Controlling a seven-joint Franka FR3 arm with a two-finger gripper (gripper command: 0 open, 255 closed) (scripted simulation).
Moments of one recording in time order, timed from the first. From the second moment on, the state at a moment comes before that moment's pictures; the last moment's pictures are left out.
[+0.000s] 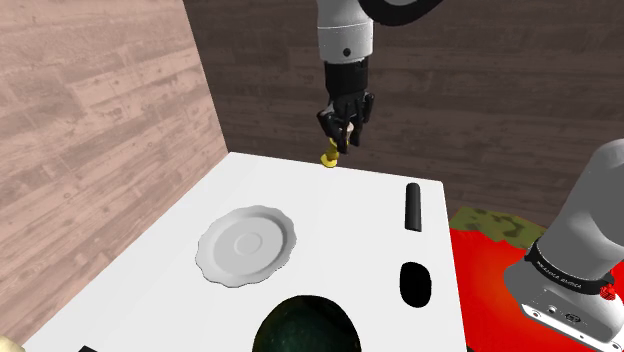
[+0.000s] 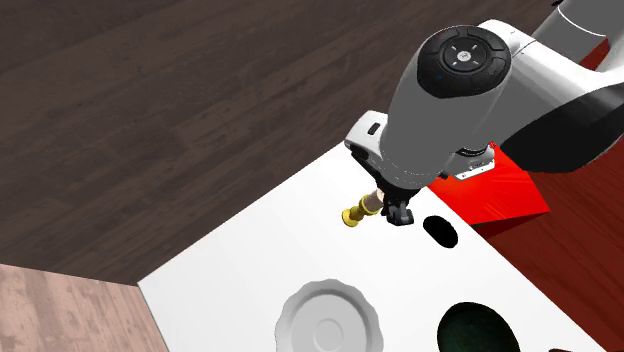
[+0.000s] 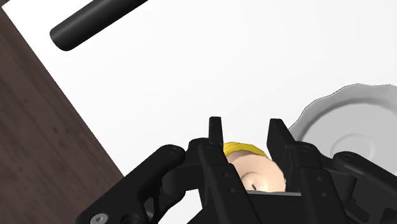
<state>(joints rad) 0.14 -0.18 0.37 -1.99 0.07 1.75 0.51</state>
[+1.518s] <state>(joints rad) 0.39 0.06 0.73 -1.71 0.01 1.70 1.14</state>
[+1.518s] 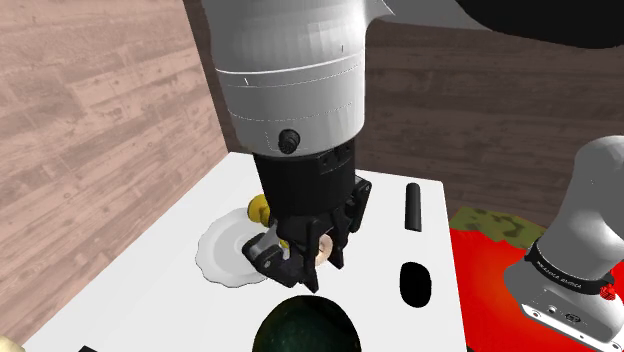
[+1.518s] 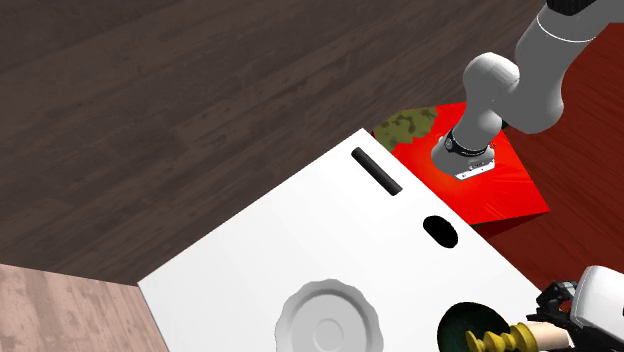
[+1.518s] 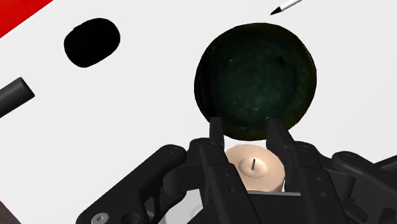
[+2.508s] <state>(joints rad) 0.43 0.13 0.75 -1.81 -0.04 1.85 1.21</state>
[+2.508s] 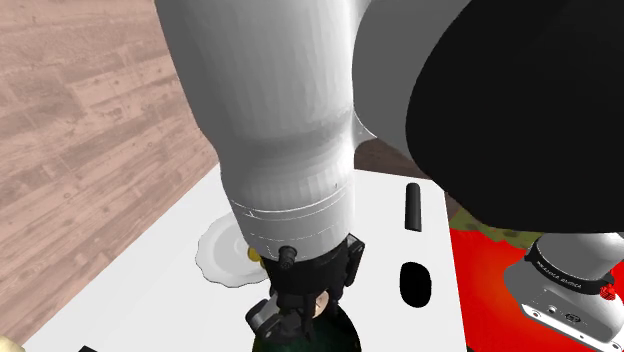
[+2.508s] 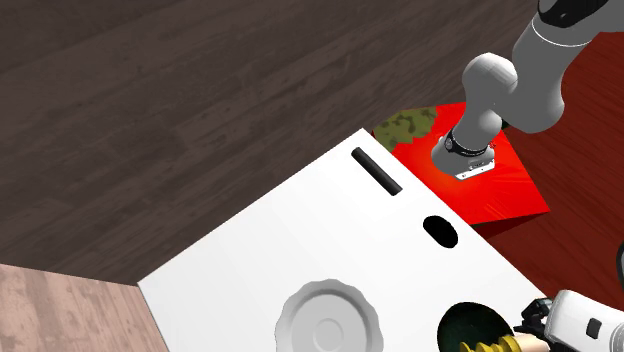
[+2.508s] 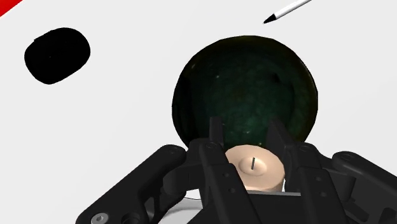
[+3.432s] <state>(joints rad) 0.43 0.15 0.74 -1.86 -0.06 1.92 1.22</state>
